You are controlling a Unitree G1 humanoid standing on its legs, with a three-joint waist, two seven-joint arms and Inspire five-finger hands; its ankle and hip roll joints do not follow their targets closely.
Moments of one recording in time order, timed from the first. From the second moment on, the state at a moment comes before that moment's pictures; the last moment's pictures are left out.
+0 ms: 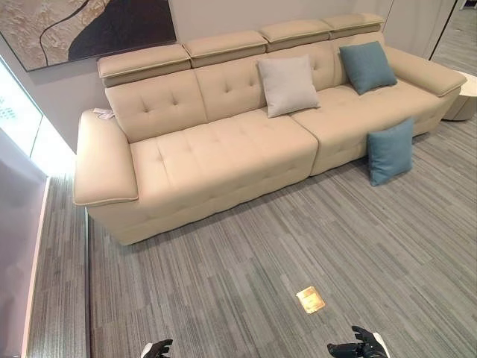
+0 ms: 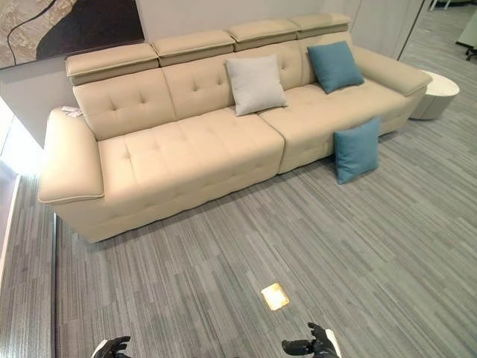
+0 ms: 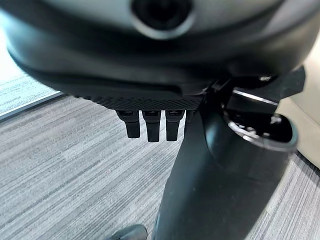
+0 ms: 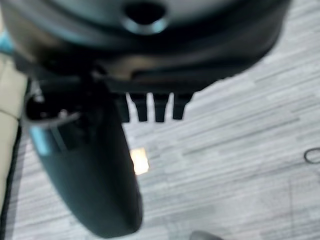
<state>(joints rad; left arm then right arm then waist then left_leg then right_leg) 0.04 0.22 -0.18 1.21 -0.01 -0.07 0.13 0.01 -0.33 0.11 1.14 0.04 -0.07 -0.20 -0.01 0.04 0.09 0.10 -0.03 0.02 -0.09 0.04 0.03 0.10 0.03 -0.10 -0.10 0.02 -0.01</state>
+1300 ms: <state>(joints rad) 0.01 0.23 -0.24 1.22 0.01 -0.07 0.12 0.00 -0.29 0.11 1.21 0.06 -0.06 -0.18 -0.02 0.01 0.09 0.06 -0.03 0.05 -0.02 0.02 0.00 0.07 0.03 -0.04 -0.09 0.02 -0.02</state>
